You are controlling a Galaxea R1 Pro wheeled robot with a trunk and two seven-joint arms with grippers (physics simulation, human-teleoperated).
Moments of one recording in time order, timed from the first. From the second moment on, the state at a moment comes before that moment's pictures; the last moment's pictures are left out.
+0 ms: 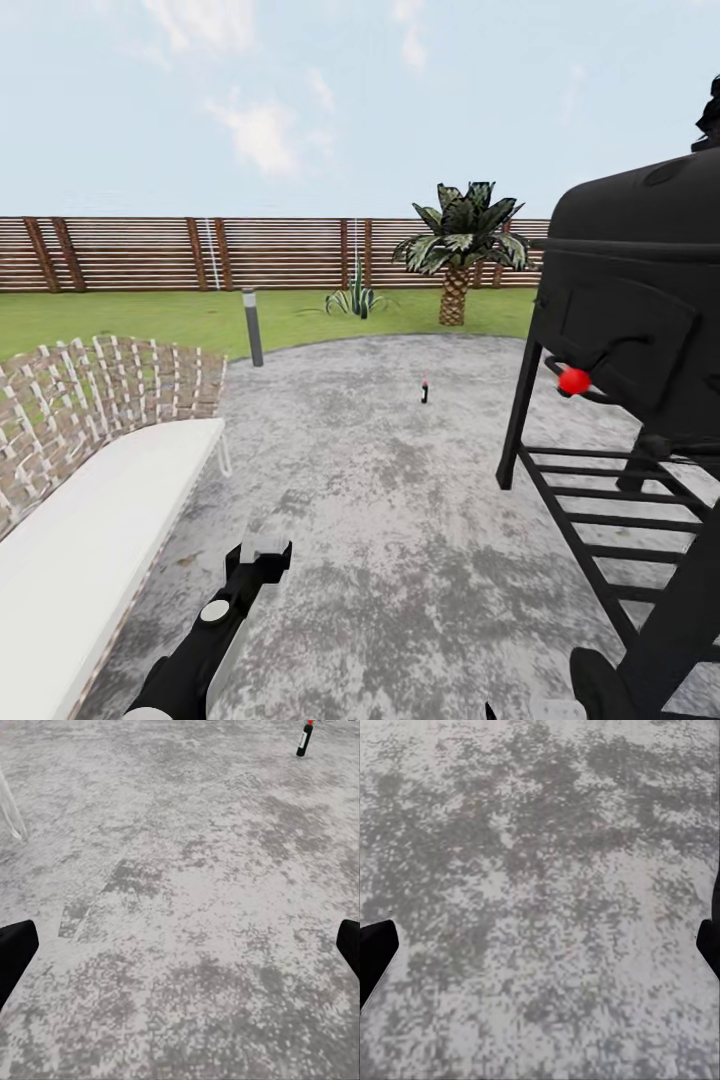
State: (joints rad) left arm -0.45 -0.07 0.02 -0.70 -0.05 -0.08 0.00; right arm -0.01 -0.01 -0.07 -0.84 0.00 -0.06 0.00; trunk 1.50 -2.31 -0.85
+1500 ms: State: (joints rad) left arm -0.45 -0.07 0.02 -0.70 -0.05 -0.08 0.00; right arm -0.01 -0.01 -0.07 -0.84 0.00 -0.06 0.00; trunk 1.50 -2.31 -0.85
